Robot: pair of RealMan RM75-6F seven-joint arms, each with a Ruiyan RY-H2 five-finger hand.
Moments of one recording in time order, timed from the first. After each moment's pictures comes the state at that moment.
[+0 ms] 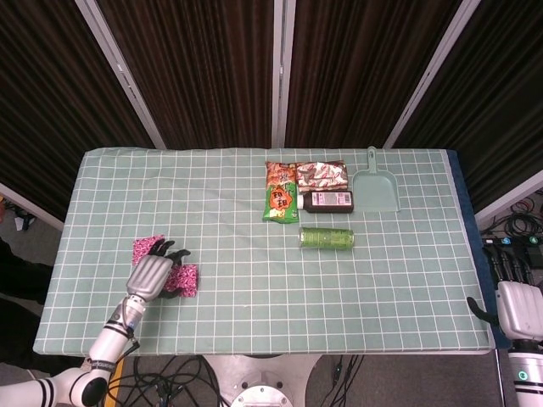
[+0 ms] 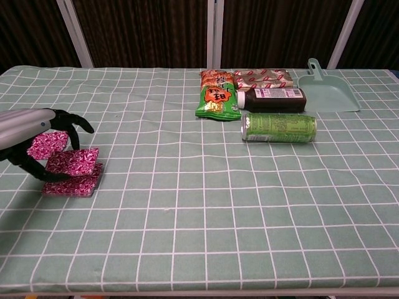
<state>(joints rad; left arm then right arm) -0.47 -1.54 -0.07 -1.50 1.26 1.06 0.28 0.07 -1.16 0.08 -1.52 -1.39 1.40 0.01</state>
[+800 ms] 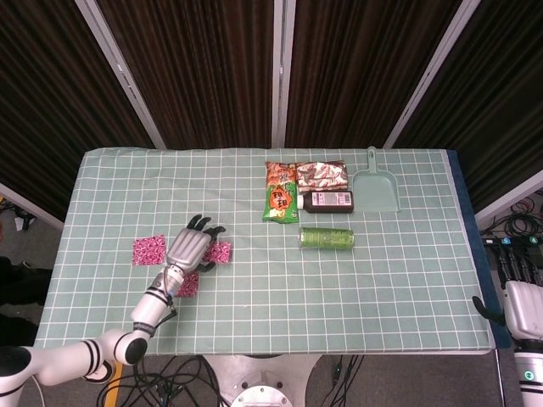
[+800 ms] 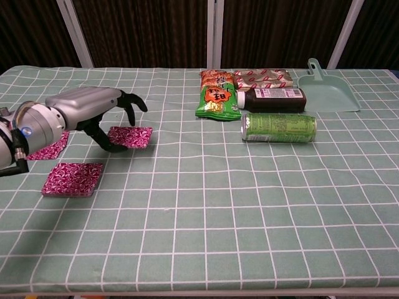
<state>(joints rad) -0.68 -1.72 -0.20 -1.29 1.16 0.92 0.33 0.06 -1.15 0.09 -1.50 -1.38 1.40 0.05</state>
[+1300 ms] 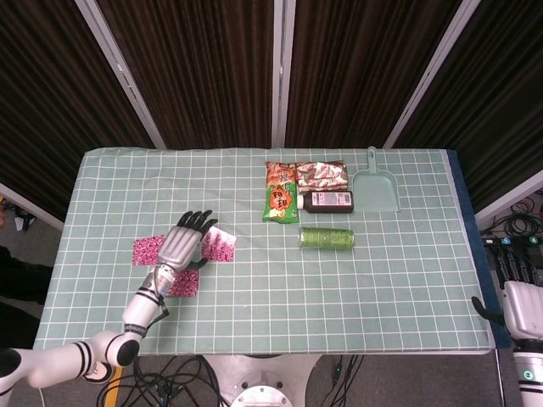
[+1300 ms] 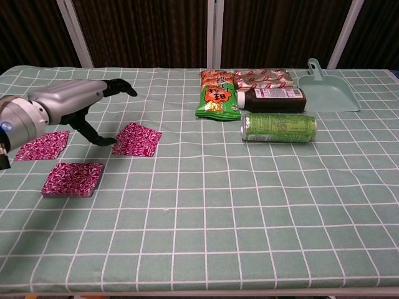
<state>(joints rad) -0.66 -1.66 -0.18 -1.33 1.17 0.97 0.31 0.06 -1.16 0.09 -1.49 -1.38 1.39 0.05</state>
